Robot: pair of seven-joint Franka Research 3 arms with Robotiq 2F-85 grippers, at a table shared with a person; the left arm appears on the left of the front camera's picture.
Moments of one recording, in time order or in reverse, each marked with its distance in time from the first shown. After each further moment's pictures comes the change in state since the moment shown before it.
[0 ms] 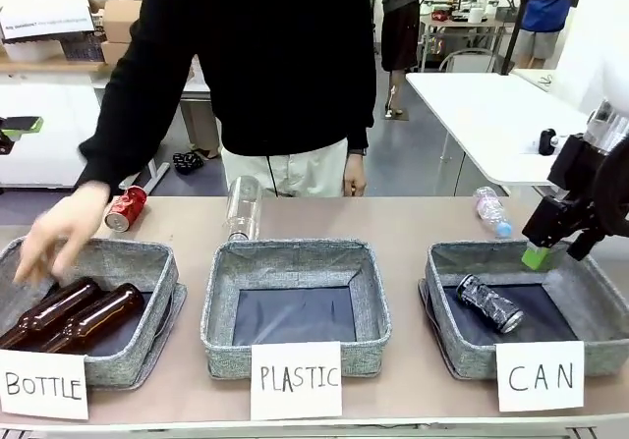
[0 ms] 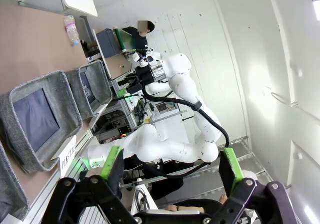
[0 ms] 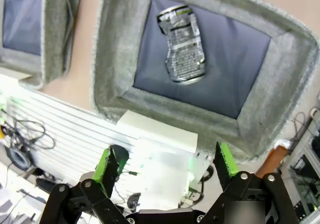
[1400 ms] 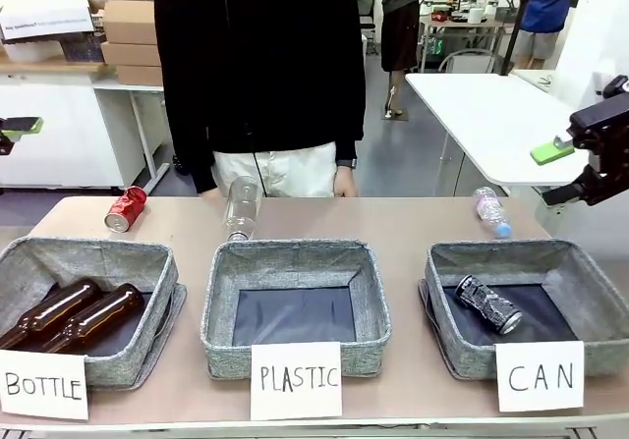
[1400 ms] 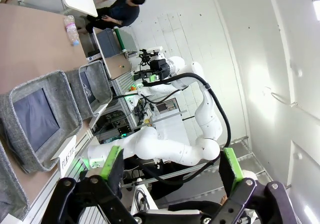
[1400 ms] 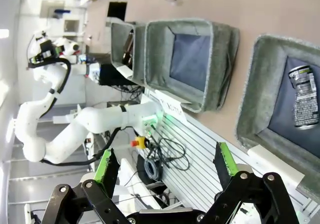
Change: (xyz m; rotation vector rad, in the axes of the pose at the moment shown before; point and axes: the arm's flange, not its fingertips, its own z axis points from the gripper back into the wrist) left arm 0.000 0.000 0.000 0.001 0.000 0.000; right arm -0.019 -0.047 0.058 0.805 -0.291 -0.095
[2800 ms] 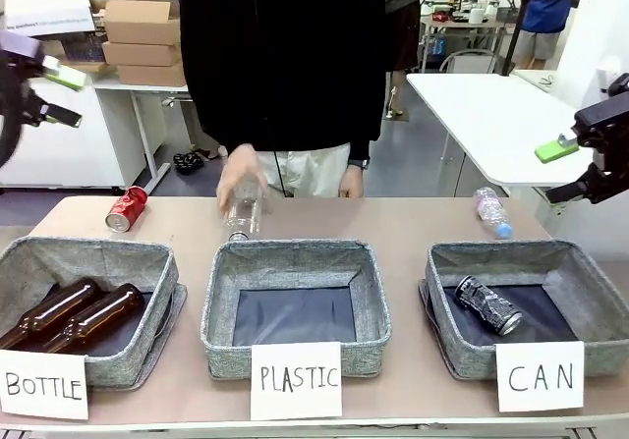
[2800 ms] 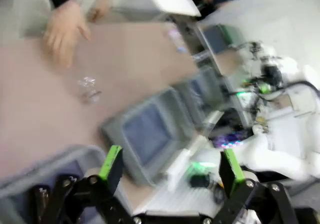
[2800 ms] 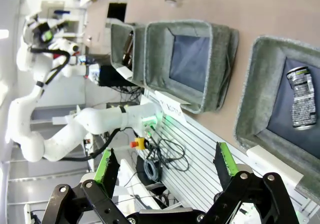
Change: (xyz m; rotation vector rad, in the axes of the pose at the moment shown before) left arm 0.088 -0.001 -0.041 0.605 0.100 -0.267; right arm 0.000 0.000 0.003 -0.002 -0.006 0.002
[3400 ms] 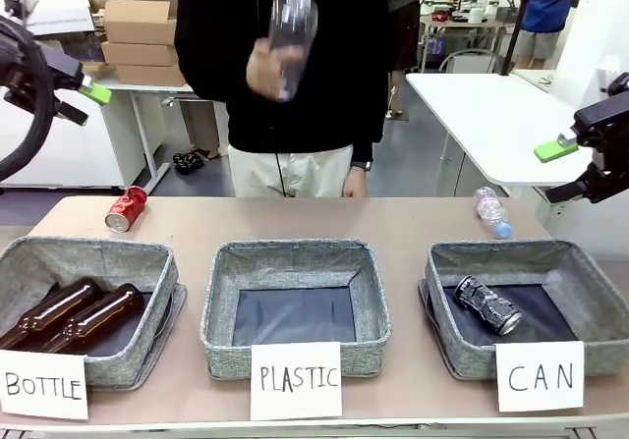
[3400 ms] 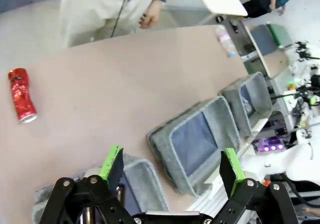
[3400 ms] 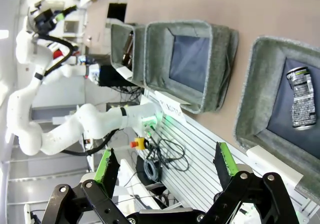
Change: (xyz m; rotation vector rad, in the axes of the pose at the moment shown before) left arm 0.028 0.019 -0.014 0.187 0.033 -0.058; right arm 0.000 0.000 0.000 0.000 0.000 0.000
